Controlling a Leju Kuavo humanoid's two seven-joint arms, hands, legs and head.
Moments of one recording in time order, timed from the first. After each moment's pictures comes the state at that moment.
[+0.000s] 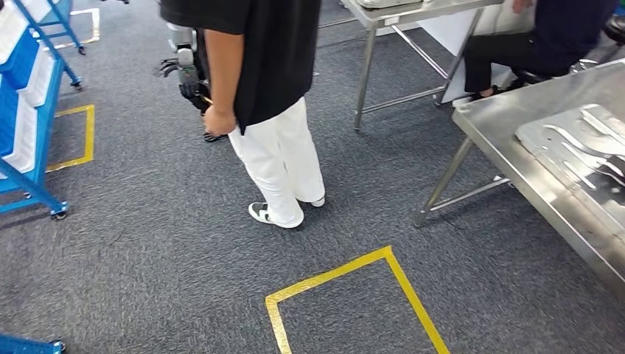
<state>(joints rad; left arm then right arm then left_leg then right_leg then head) -0.01 -0.36 1.43 -0.85 -1.53 -0.28 -0.53 0.35 0.35 -0.77 -1.10 0.98 0.25 0.05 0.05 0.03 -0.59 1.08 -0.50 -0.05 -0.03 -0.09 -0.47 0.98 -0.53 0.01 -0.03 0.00</state>
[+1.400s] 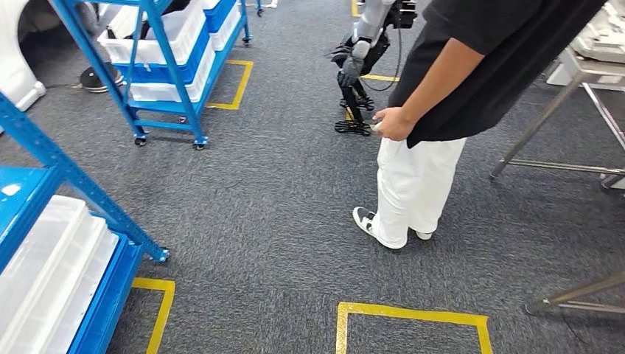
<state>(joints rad) -0.02 -0.36 1.44 -0.91 -1.57 -0.30 -0.55 0.39 0.35 -0.68 -1.10 0.85 0.25 0.06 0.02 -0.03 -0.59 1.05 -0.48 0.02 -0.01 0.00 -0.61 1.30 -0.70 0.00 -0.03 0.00</state>
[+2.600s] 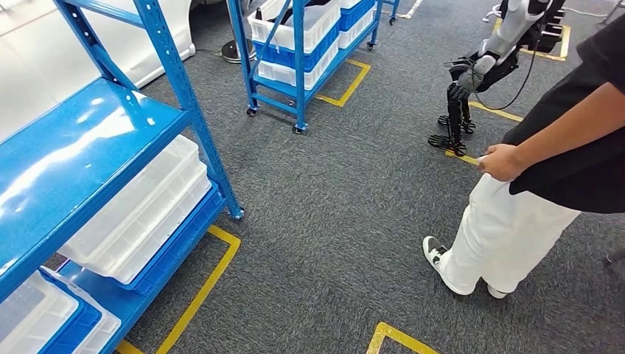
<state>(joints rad) -0.01 -0.35 1.43 -0.99 -1.55 -0.34 -0.57 0.40 0.35 -0.60 -1.07 0.76 0.20 0.08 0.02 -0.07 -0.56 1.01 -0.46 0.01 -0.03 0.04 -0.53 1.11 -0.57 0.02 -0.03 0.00</state>
